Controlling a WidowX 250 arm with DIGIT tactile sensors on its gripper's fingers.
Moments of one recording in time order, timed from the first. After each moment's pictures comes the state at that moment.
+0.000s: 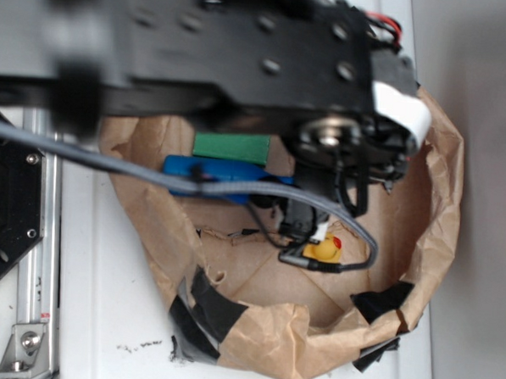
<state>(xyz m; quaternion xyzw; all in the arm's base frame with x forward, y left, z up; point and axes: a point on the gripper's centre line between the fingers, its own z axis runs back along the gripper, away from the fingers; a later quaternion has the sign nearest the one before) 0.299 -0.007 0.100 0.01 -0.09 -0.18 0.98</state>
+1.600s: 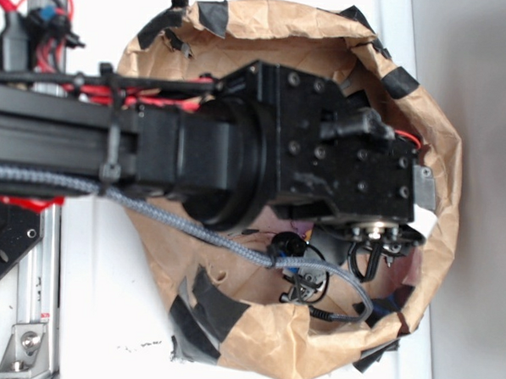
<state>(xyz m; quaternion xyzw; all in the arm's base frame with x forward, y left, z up) 0.305 -0.044 0.055 -0.02 -0.05 -0.25 0.97</state>
